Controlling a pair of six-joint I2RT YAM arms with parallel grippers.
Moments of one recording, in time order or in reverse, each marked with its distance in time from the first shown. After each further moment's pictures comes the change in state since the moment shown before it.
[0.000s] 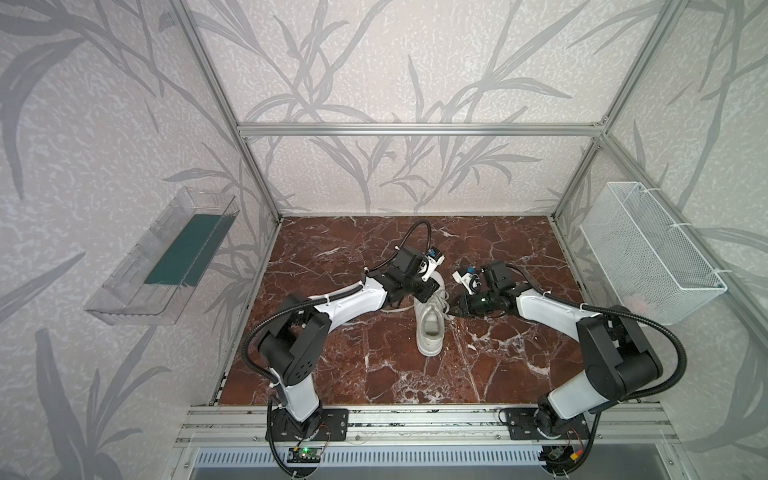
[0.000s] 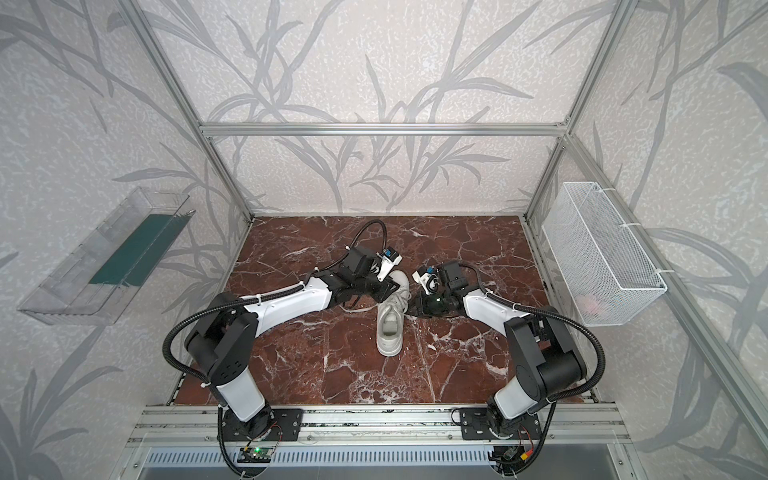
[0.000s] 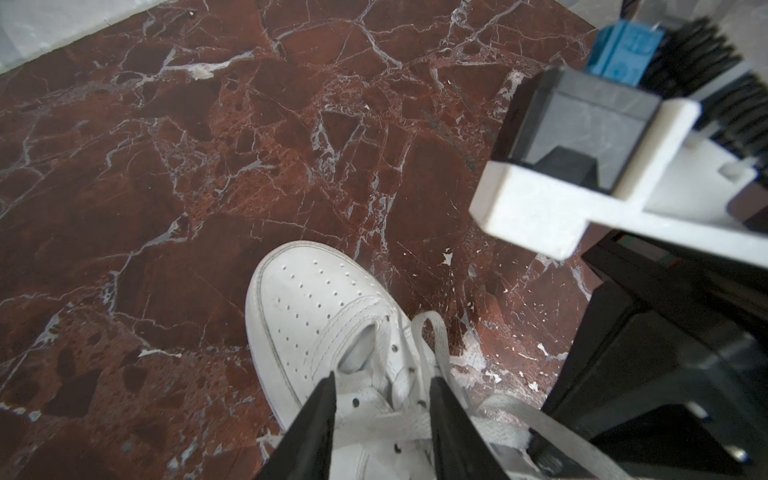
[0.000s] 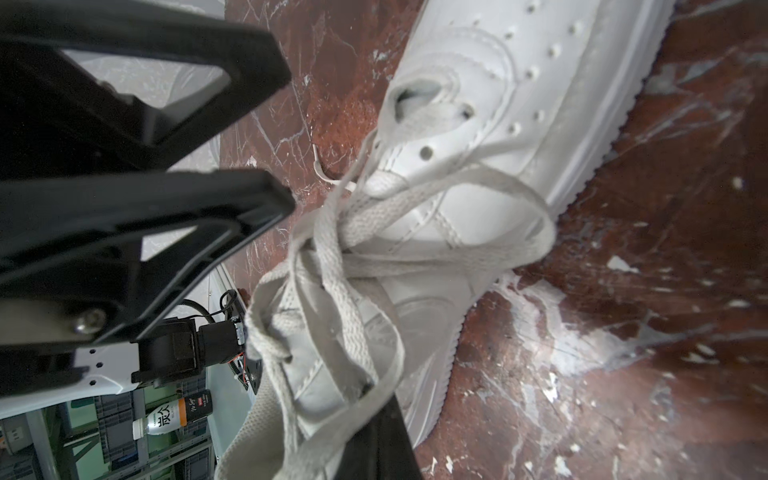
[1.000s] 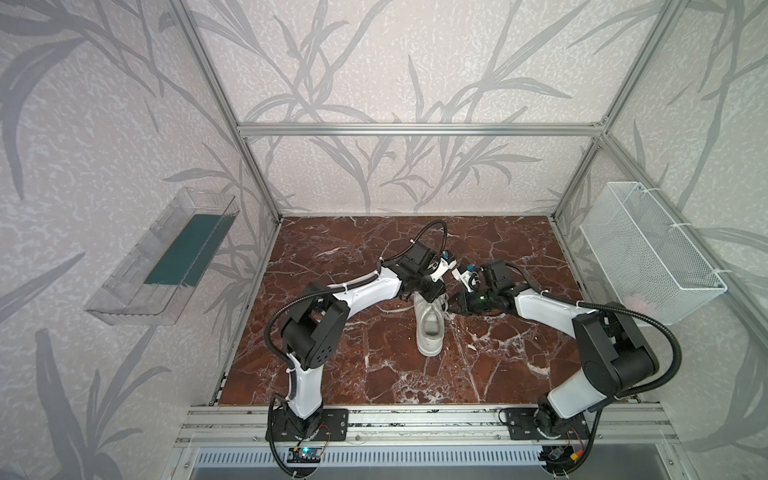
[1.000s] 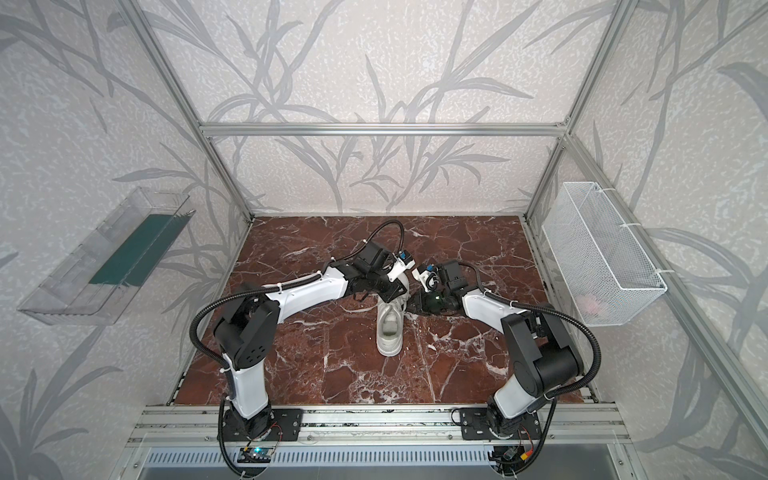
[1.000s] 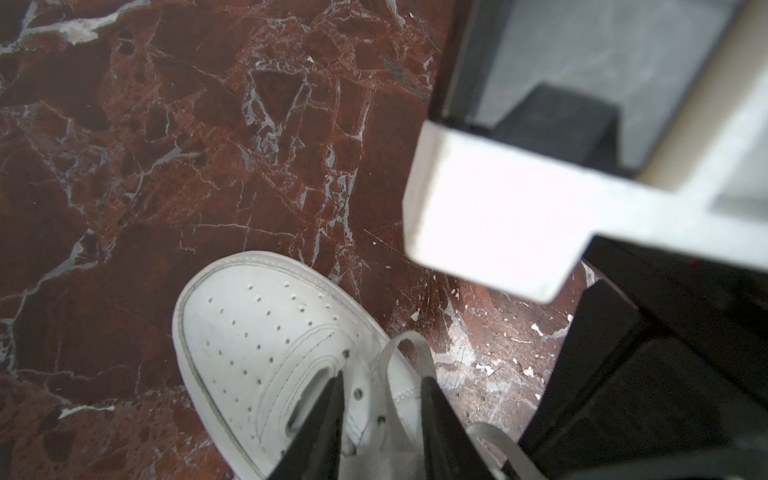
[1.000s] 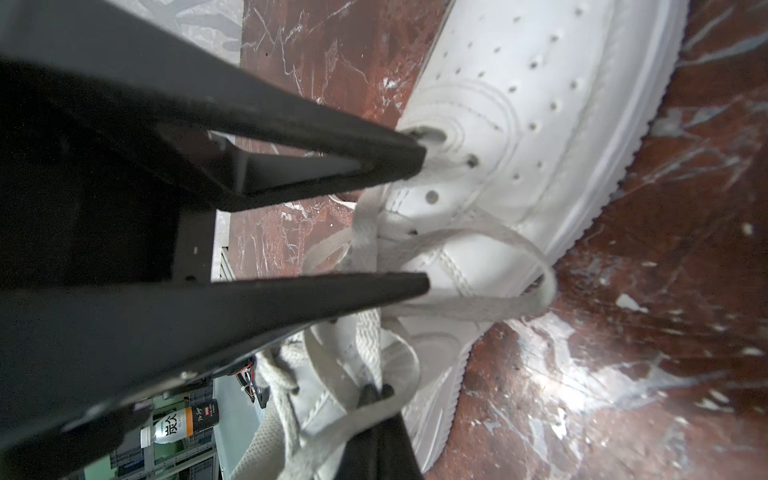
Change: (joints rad) left arm -0.022 0.154 0.197 -0.200 0.061 0.114; right arm 0.000 0.022 -0.004 0.093 -0.024 0.044
